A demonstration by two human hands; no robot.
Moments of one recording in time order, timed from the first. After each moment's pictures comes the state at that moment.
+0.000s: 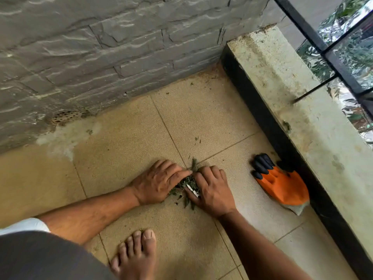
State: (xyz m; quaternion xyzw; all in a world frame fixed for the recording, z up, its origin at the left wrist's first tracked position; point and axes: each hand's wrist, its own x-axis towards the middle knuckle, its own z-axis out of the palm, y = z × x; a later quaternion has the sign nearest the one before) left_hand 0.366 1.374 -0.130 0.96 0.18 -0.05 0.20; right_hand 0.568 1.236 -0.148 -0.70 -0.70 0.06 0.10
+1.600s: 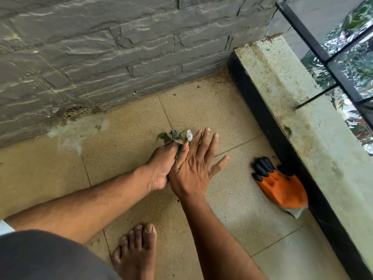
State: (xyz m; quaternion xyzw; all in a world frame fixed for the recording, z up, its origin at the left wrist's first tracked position) left_hand 0.428 1.386 -0.062 0.26 0.57 0.14 0.77; right_hand 0.487 1.320 -0.059 -0.89 -0.40 0.17 0.16
